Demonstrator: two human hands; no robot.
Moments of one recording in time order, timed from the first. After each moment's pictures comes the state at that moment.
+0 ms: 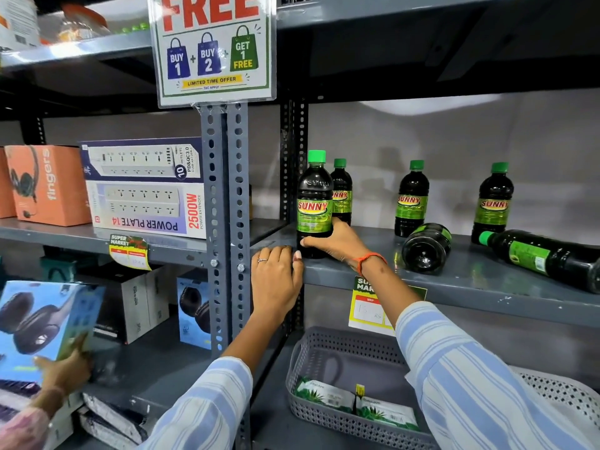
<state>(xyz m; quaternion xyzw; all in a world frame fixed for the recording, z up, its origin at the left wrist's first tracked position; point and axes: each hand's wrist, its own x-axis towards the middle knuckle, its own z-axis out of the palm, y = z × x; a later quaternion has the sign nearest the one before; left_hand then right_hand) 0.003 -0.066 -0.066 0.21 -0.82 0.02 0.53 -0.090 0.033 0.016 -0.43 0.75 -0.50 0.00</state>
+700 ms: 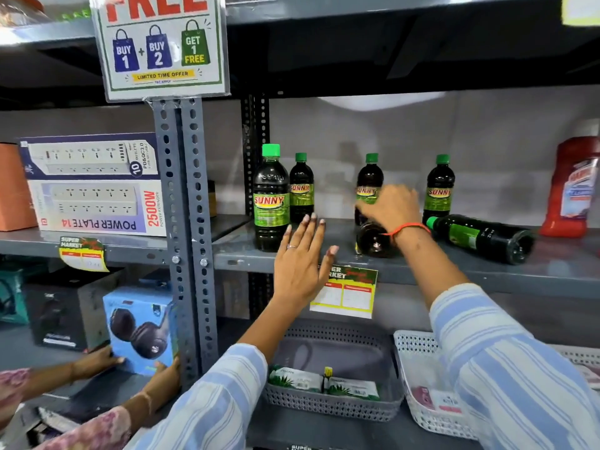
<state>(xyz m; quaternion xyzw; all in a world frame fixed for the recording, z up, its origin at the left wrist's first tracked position) -0.039 0.017 -0.054 0.06 -0.86 0.03 0.51 -0.119 0.157 0.063 -0.21 0.90 -0.29 -0.25</state>
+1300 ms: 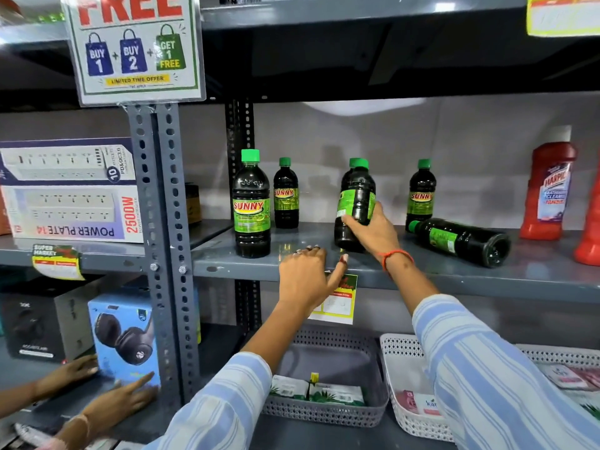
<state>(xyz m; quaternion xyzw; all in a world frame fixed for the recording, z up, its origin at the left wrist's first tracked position) -0.054 0.060 -0.047 0.09 -0.87 0.04 0.49 -0.160 0.160 0.019 -0.24 0.80 -0.53 -0.15</state>
